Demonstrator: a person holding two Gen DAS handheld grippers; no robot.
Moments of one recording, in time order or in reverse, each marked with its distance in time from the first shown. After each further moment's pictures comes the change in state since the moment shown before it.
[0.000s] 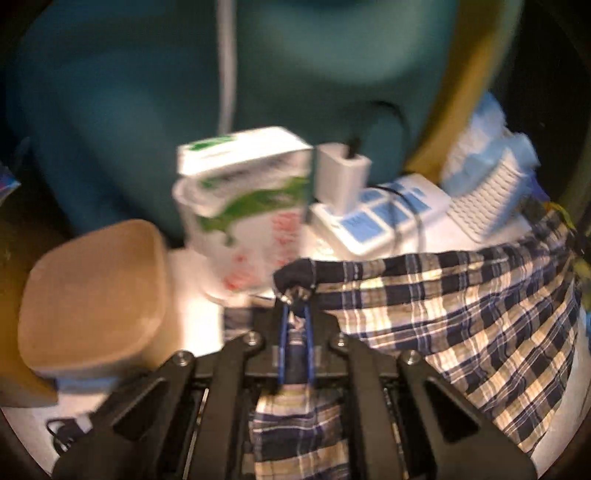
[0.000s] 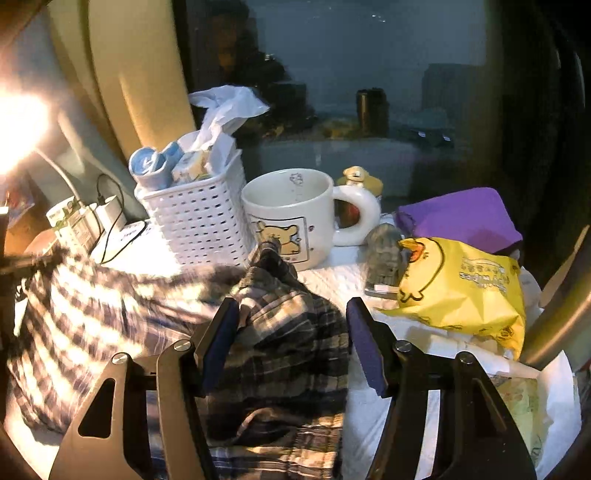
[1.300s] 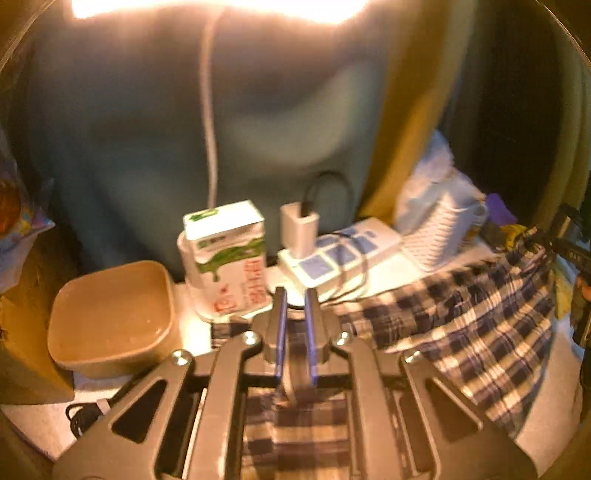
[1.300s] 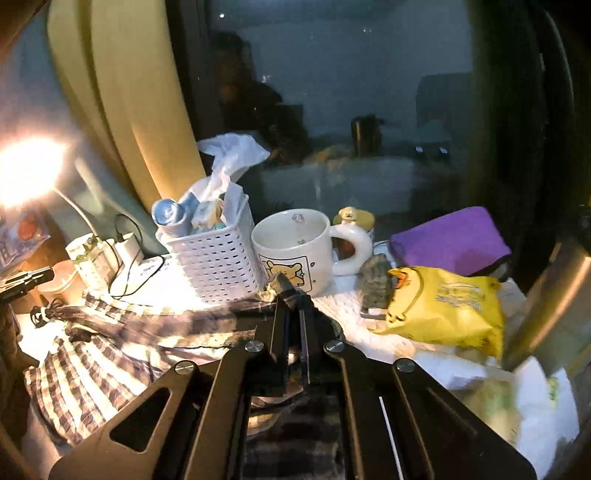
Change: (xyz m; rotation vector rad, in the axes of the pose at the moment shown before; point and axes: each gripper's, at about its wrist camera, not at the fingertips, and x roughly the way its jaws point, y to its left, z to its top) left arm -0.069 -0.028 -0.002 0.023 -0.165 -0.061; right arm -0.030 -0.006 0.018 0.059 -0.093 0.026
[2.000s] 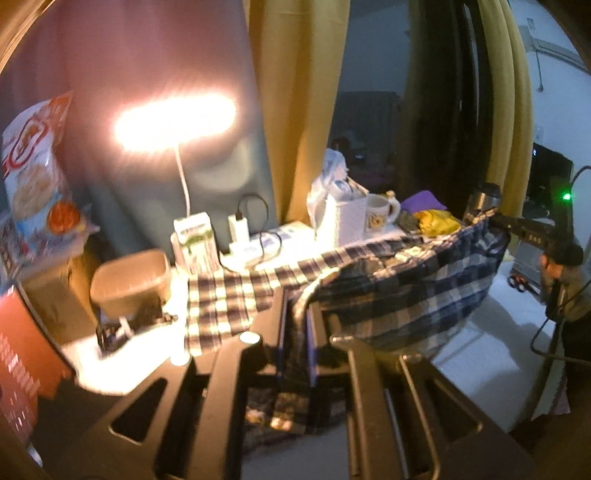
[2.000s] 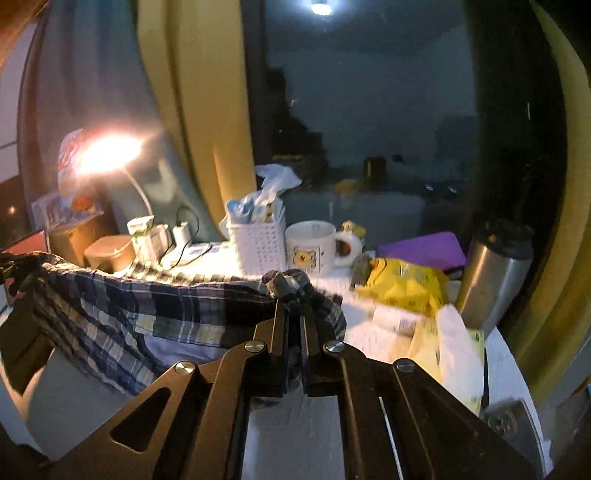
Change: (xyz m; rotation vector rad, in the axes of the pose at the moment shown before) left arm -0.177 -0.098 -0.069 0.104 -0.129 -0.037; right arm -0.158 0.012 -0.050 -0.101 -0.127 0.047
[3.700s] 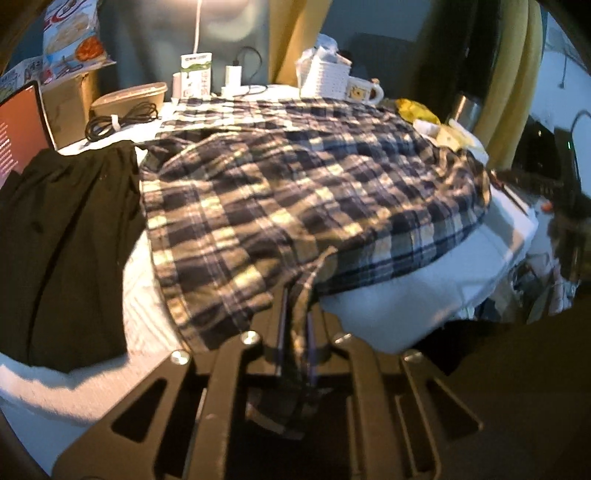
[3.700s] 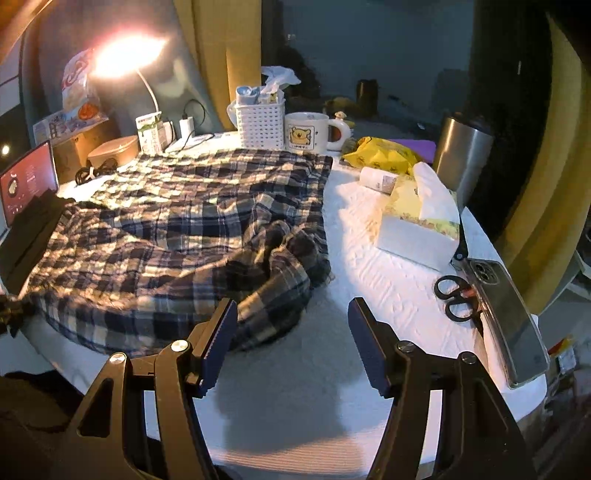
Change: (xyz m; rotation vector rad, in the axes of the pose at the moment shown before) left arm -0.062 -0.065 -0.213 -0.186 0.287 -0.040; right arm -0.077 0.027 -0.121 -0.085 0.310 -0.060
